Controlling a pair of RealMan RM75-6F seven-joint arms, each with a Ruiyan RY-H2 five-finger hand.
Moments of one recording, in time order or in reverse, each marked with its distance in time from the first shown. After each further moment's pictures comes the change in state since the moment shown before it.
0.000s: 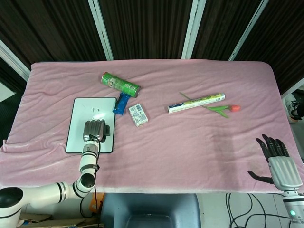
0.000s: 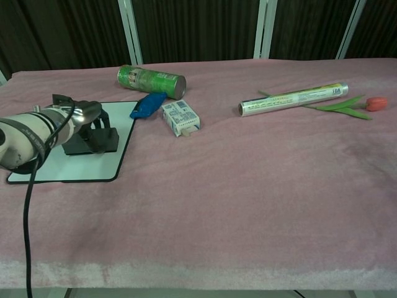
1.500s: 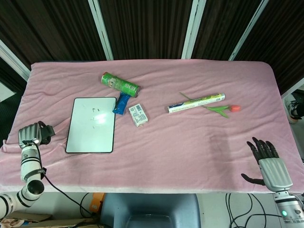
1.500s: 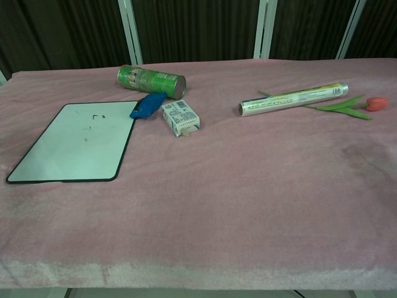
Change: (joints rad) left arm 0.268 0.372 0.109 -0.054 0.094 0.002 -0.420; right arm 0.015 -0.030 -0.018 -0.012 -0.022 -0.032 -0.074
